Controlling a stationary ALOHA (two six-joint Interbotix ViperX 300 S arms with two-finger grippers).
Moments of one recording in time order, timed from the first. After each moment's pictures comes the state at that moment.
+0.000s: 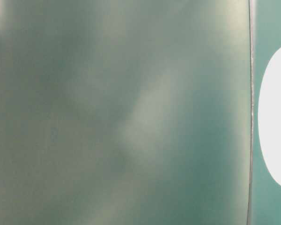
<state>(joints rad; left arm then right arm) 0.00 -0.96 1.18 0.01 -0.24 -0.01 0.54 0.15 1.33 0.56 -1.10 -0.05</state>
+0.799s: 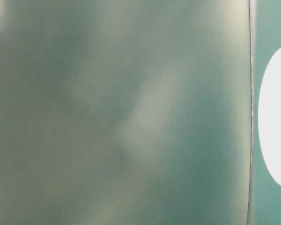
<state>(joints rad) 0.00 -0.96 1.17 0.01 -0.24 -0.01 0.54 0.14 1.33 0.56 -1.11 -0.05</state>
